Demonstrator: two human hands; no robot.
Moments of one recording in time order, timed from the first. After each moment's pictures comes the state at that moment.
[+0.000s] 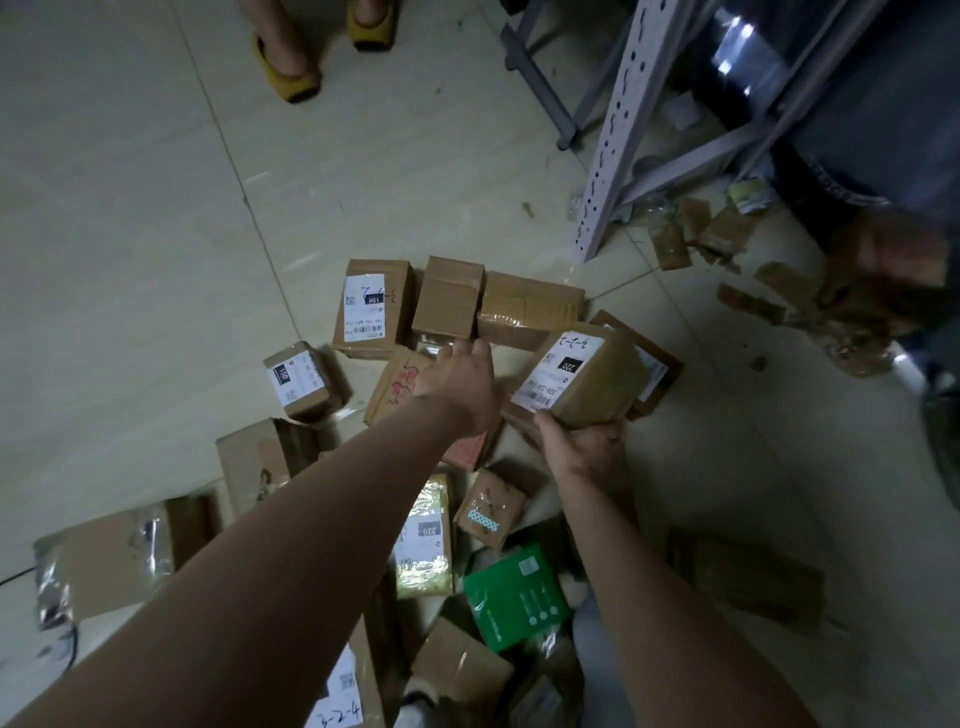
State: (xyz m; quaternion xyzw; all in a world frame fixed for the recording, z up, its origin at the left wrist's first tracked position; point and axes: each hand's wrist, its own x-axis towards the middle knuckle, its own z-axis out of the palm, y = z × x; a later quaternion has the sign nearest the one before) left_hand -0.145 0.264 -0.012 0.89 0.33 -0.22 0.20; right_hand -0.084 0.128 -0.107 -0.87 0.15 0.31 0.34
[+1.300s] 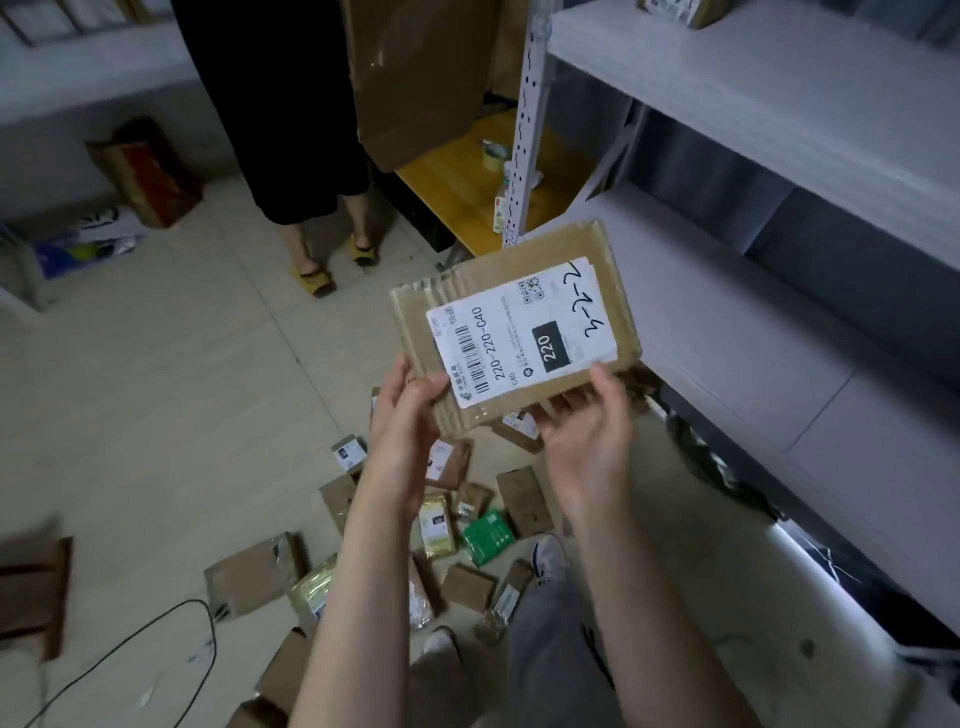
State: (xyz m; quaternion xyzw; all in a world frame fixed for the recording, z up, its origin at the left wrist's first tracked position) left_hand -0.379 0.125 0.592 0.47 0.29 0.17 0.82; right_hand -0.284 -0.004 0.613 -0.48 0.03 0.29 0.83
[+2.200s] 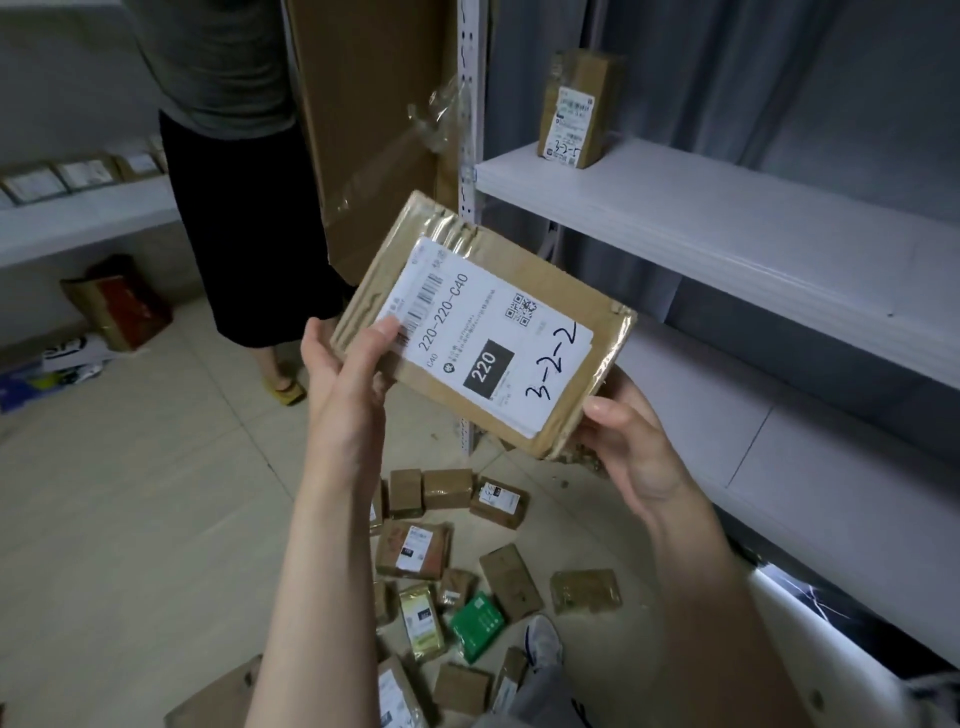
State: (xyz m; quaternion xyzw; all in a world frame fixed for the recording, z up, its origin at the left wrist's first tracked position) left_hand -0.376 0.132 0.732 0.49 0.21 0.35 0.77; right_hand -0.264 -0.068 0.704 -0.59 -0.25 0.25 0.73
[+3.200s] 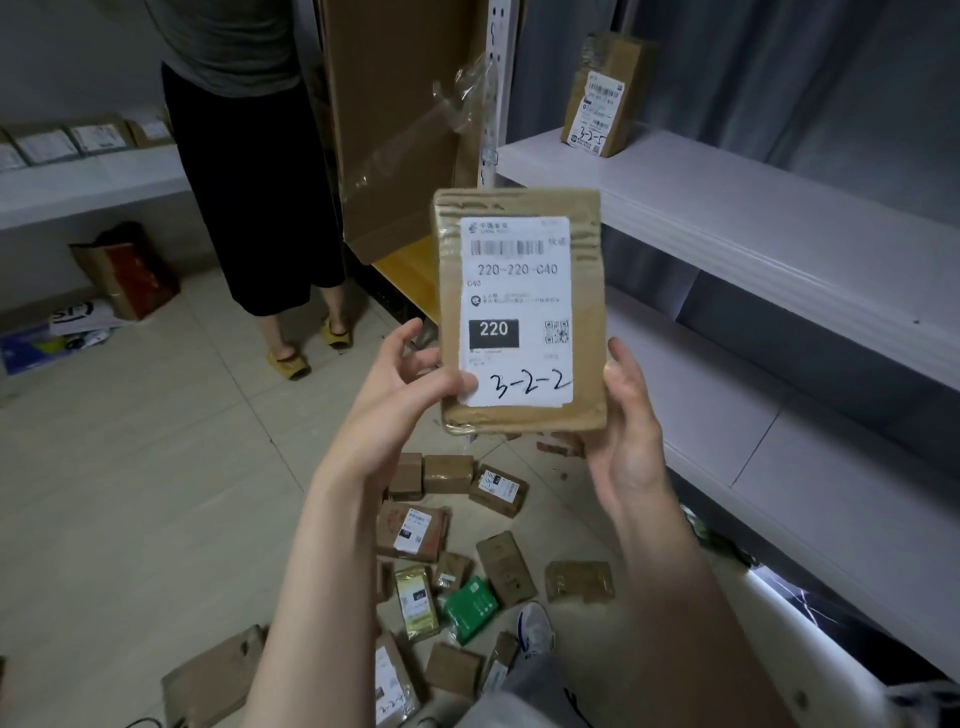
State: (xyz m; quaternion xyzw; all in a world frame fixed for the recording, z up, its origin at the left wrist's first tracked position) left_hand -0.390 0.128 0.717 0.64 0.21 0.17 0.72; right_hand -0.284 -0.039 0.699 -0.57 -0.11 0.20 0.79
